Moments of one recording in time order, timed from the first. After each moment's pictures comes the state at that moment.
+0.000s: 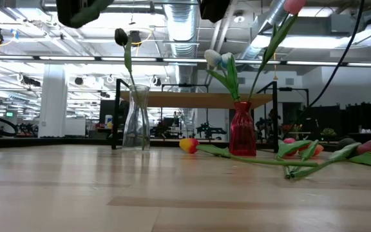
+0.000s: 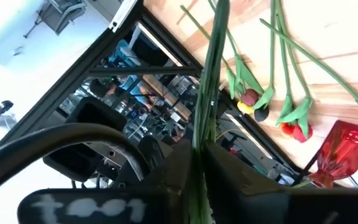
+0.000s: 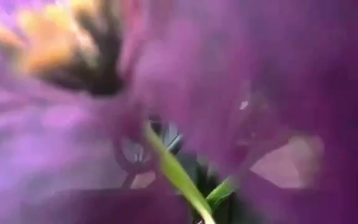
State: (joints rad) left arm -0.65 1.56 0.93 0.28 -0.62 2.11; right arm 0.43 1.79 1.04 0.65 0.19 0.13
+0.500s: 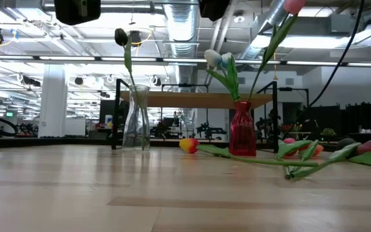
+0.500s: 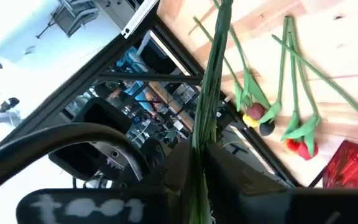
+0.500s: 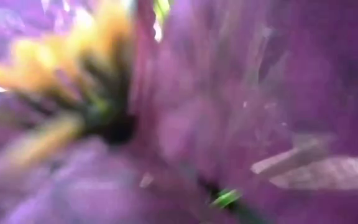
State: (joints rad) left arm -0.65 1.56 0.93 0.30 -0.56 2.06; right arm 0.43 1.79 1.04 0.64 0.18 0.15
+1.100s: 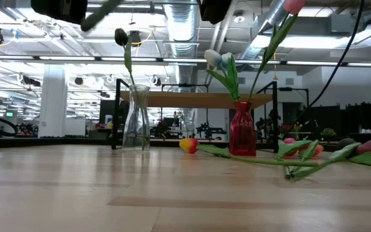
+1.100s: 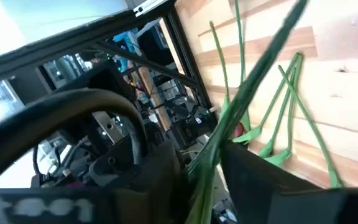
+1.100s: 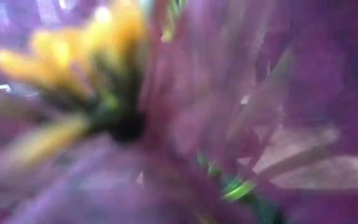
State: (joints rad) left arm -0.65 1.56 0.93 0.30 -0.57 1.72; right arm 0.43 1.79 1.04 0.63 0.18 0.16
